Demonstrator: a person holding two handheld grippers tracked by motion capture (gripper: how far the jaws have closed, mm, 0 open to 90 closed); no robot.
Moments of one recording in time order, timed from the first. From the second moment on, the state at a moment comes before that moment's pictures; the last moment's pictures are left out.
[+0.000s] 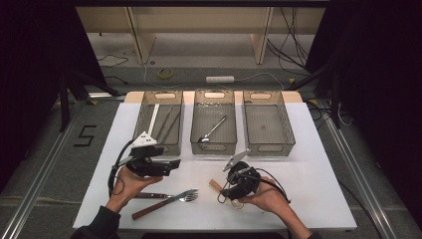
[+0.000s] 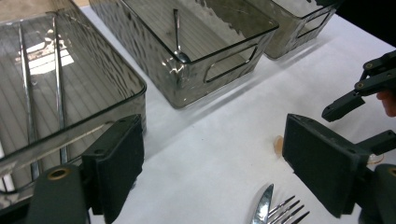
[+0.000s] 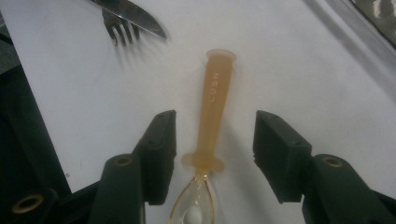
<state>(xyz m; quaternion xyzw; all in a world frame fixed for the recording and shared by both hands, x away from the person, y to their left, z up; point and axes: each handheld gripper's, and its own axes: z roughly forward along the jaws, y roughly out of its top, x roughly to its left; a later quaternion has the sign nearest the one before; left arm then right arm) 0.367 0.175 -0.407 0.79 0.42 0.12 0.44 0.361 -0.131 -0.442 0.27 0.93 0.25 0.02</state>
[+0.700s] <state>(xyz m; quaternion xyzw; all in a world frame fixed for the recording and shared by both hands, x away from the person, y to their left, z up) 0.341 0.177 -0.424 0.79 0.40 0.13 0.45 0.368 -0.119 -0.449 0.27 0.94 0.21 0.01</state>
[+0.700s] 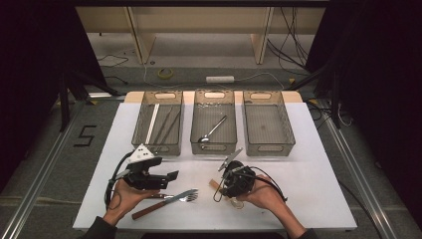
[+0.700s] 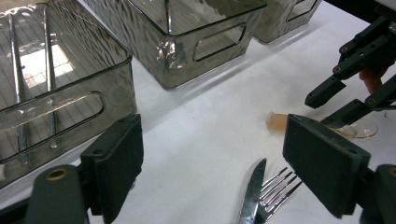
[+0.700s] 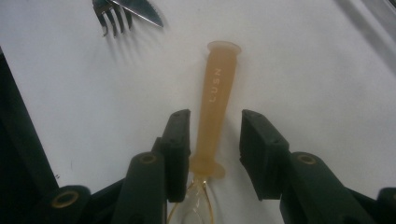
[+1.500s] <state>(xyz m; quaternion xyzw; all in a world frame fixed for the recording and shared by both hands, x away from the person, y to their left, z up) 0.323 0.180 -0.428 0.79 0.38 0.13 0.47 0.370 -0.106 -0.462 0.26 0.95 0.17 0.02</state>
